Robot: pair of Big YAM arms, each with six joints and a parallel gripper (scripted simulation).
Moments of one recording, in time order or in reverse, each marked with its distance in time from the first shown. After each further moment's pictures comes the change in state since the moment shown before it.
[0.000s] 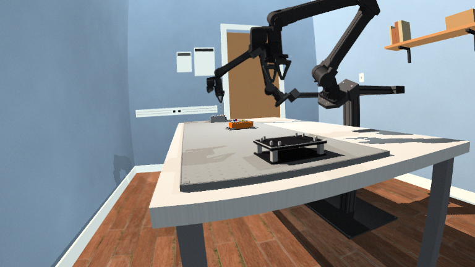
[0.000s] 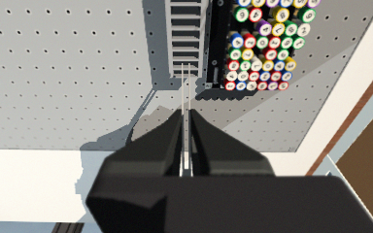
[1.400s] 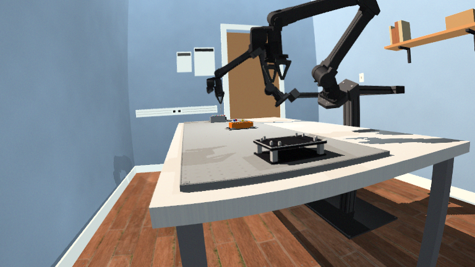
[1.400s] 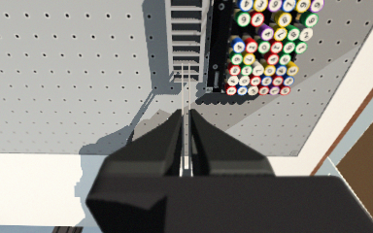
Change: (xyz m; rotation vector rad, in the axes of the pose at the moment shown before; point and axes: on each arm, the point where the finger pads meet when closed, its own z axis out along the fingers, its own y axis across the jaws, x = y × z) left arm 0.000 0.000 0.000 0.000 0.000 0.000; right arm -0.002 0.001 0.006 0.000 -0.009 -0.001
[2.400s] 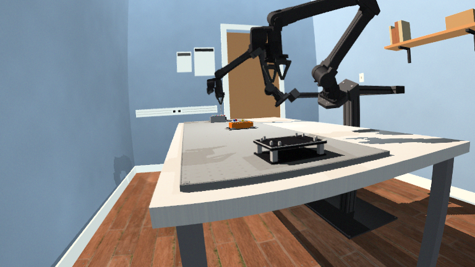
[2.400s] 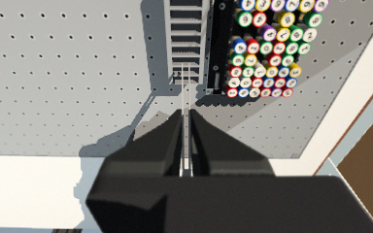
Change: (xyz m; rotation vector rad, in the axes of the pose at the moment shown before) left arm 0.000 0.000 0.000 0.000 0.000 0.000; right arm 0.001 0.000 0.007 0.000 -0.001 0.000
